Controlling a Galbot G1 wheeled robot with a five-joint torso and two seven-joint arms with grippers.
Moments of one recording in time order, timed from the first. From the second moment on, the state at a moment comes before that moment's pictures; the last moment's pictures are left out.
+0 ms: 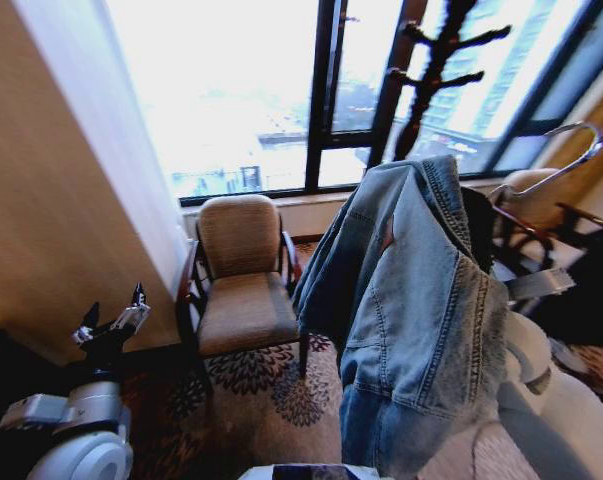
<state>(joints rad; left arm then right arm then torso) 1.78 -1.37 -0.87 -2.50 -0.67 0.02 -0.26 -1.10 0.80 0.54 2.40 0.87 0.05 0.33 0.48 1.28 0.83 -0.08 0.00</state>
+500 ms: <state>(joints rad) 1.79 -1.37 -0.87 -2.50 -0.67 0.01 -0.26 -1.16 0.82 0.56 2.43 0.84 0.06 0.33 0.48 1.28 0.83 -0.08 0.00</state>
